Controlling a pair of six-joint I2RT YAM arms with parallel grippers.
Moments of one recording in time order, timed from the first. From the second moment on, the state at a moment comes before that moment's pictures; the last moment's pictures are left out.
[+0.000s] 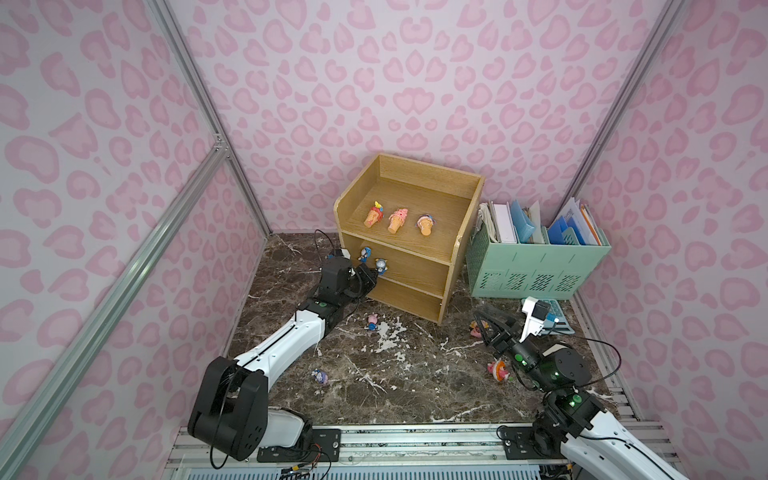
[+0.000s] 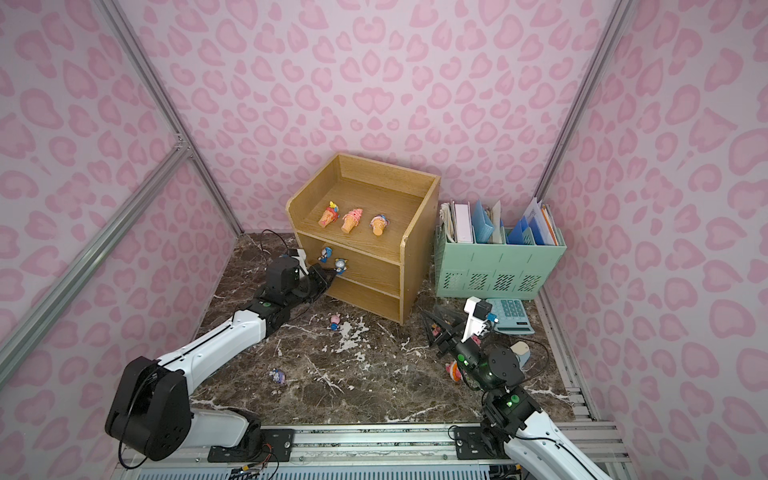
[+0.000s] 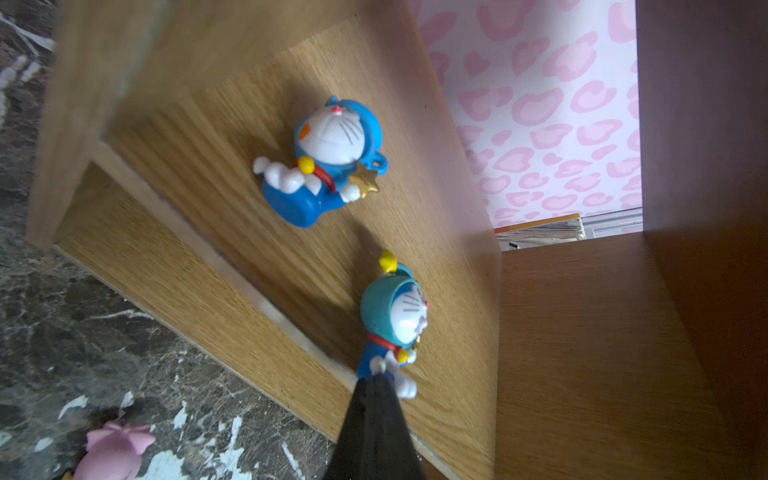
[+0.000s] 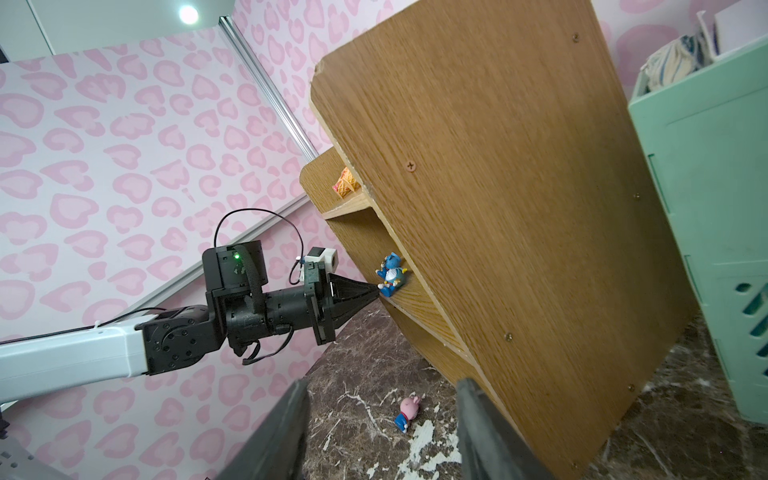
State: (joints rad) left arm -0.38 1.39 0.88 0.09 0.17 -1.04; right arm 0.66 0.44 0.23 0.40 -0.06 0.60
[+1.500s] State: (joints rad) left arm -0.40 1.37 0.92 0.10 0.21 -0.99; right arm 0.66 0.40 0.23 0.38 -0.05 0.60
